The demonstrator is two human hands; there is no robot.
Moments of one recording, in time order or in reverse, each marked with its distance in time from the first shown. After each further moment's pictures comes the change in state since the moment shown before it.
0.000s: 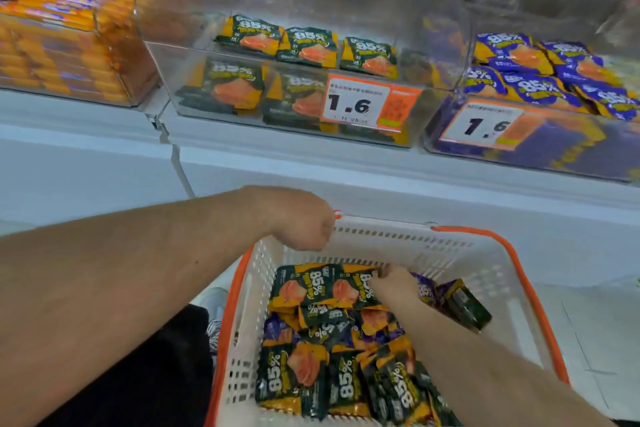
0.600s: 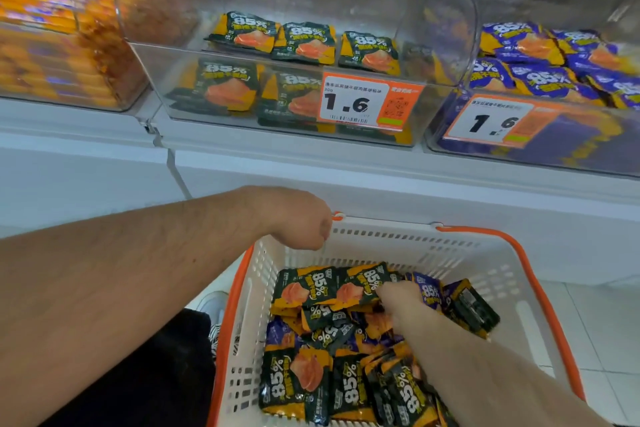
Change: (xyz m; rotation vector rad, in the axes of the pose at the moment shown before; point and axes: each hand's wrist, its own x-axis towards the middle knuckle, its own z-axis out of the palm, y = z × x) left_hand 0.006 -0.002 -0.006 0.002 -0.033 -0.032; right_hand 0.006 0.008 0.012 0.623 -0.134 0.294
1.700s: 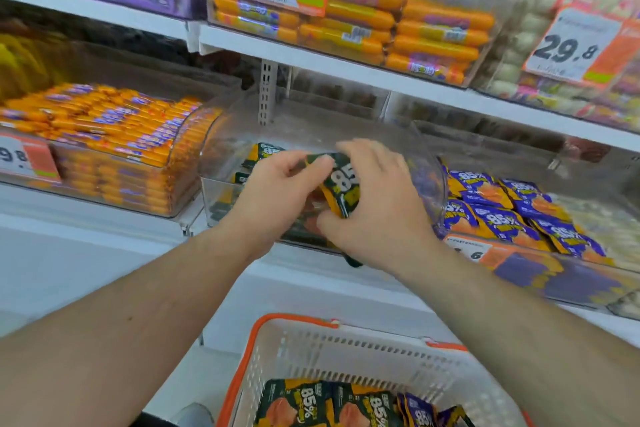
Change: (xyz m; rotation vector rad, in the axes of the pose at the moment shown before) left_hand -0.103 -0.011 -0.085 -1.430 1.198 0.353; right_hand -0.273 -0.240 -0.015 -0.652 0.435 -1.599
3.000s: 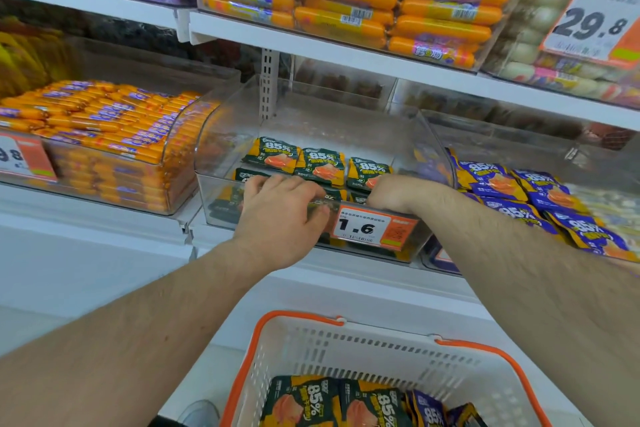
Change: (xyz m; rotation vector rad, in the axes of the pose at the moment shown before) left_hand 0.014 -0.063 -0.008 1.295 0.006 0.289; right_hand 0.079 0.090 0.041 -0.399 -0.880 0.299
